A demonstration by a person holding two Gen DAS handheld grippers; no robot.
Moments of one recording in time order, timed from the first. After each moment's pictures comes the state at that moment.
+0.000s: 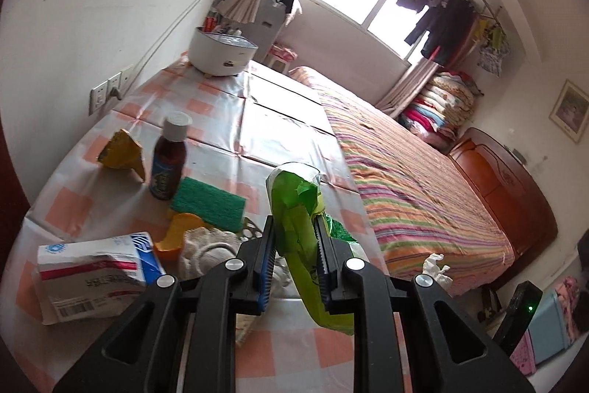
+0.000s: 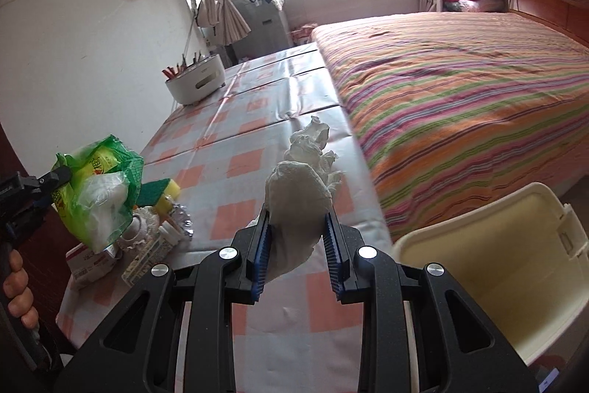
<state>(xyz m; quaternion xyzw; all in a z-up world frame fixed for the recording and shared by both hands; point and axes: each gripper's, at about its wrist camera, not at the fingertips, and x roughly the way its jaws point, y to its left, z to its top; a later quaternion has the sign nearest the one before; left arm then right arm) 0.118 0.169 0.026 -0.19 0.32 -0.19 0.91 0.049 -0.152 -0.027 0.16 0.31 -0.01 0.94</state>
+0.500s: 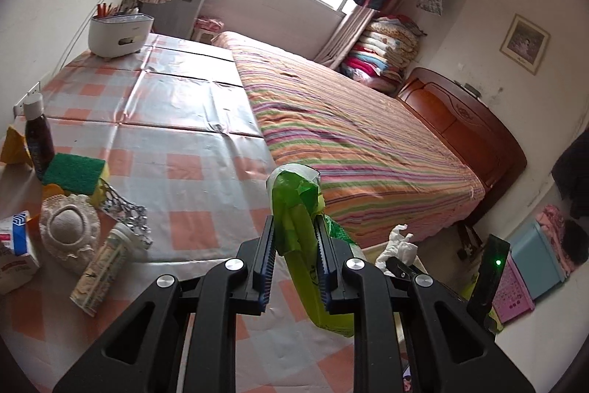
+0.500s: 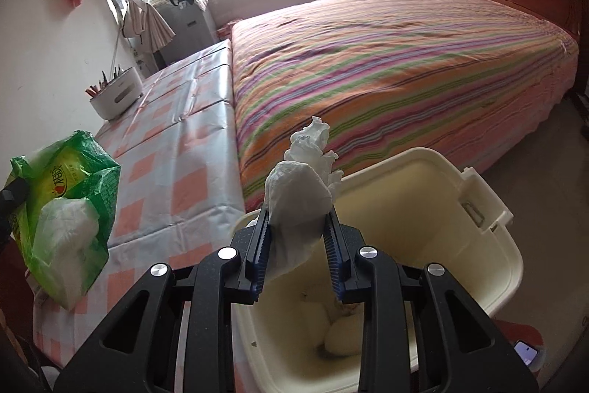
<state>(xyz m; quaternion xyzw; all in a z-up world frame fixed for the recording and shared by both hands) 0.084 0.025 0.020 -0.12 0.35 -0.30 0.88 0.014 -0.250 -0.058 0.19 0.34 -0.13 0.91</state>
